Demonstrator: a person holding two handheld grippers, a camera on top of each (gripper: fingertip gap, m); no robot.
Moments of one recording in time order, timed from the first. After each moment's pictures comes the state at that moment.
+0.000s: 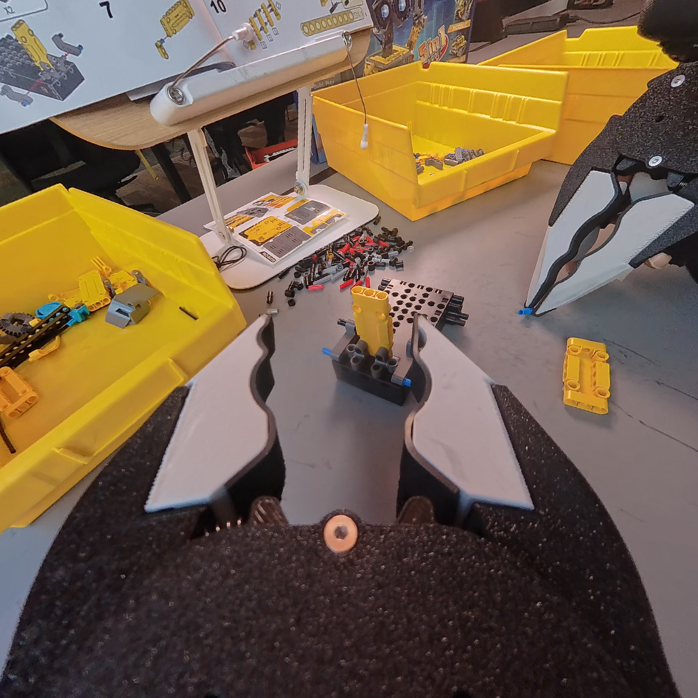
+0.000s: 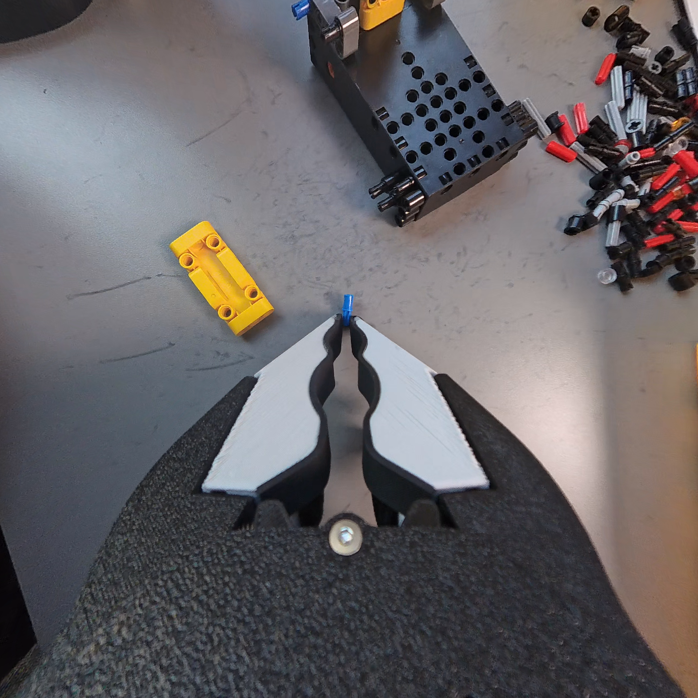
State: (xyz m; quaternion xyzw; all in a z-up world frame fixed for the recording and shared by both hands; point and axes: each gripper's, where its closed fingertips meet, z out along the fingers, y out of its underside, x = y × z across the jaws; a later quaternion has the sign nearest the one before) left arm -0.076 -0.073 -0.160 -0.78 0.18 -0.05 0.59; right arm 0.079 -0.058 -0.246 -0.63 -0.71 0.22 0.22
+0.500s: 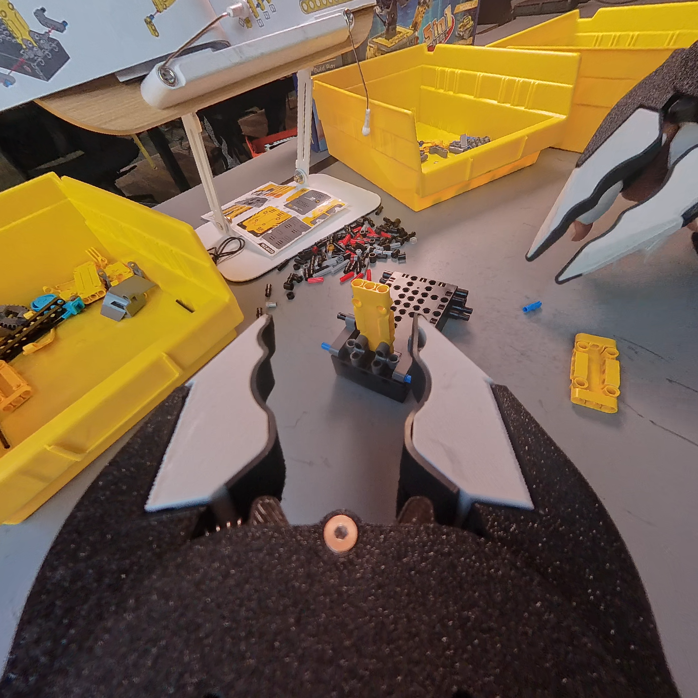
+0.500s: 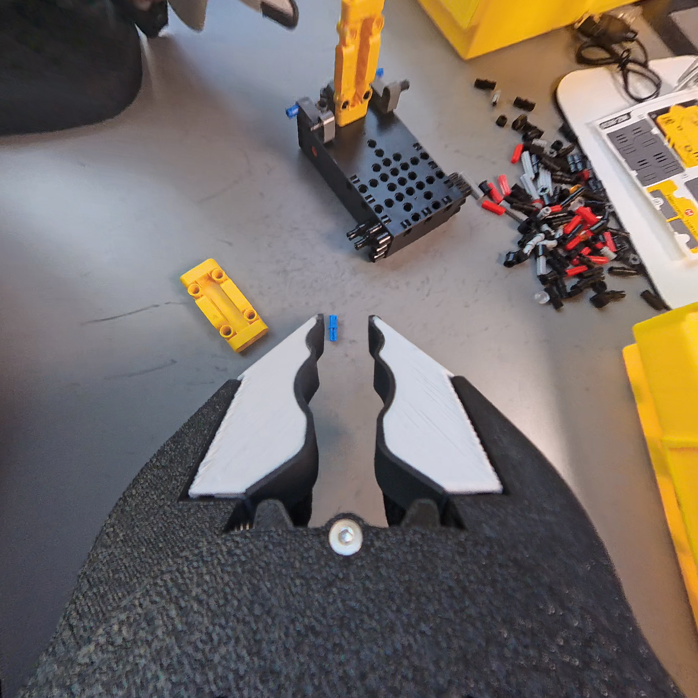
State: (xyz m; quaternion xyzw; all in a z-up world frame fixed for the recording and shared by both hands) left arm -0.075 -0.070 -0.167 -0.79 0.18 -0.05 0.59; right arm 0.076 -0.051 -0.219 -0.61 -0.68 0.26 0.30
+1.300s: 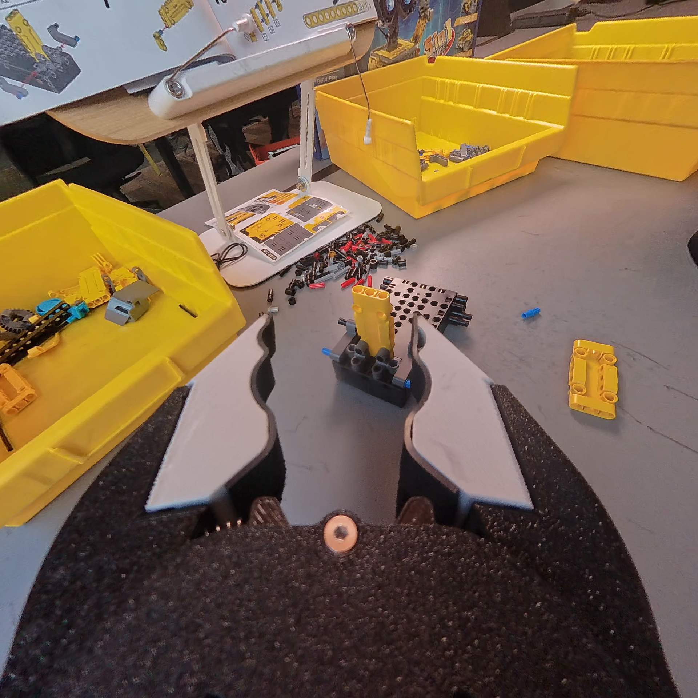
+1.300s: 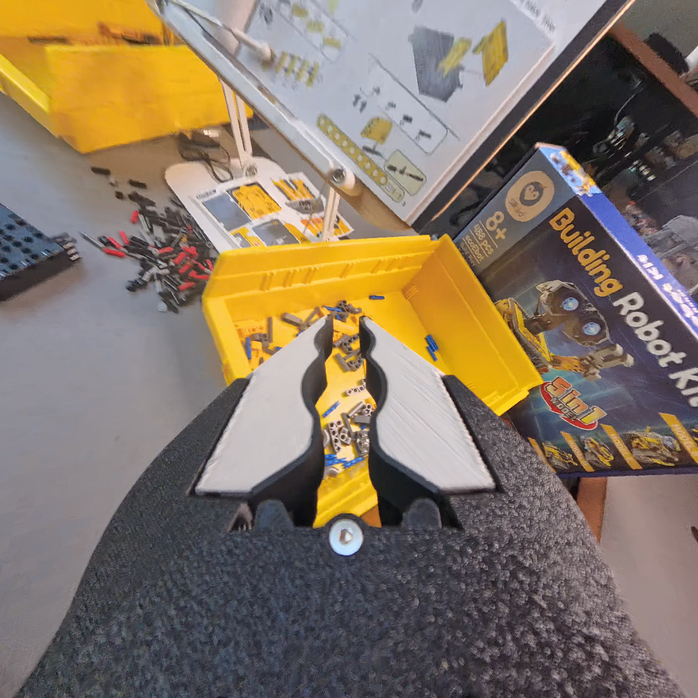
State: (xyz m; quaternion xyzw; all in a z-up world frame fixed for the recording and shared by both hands) left arm -0.075 -0.069 -0.164 -0.78 0.18 -0.05 0.59; right arm 0.165 0.163 -0.070 -0.64 -0.56 0.12 0.51
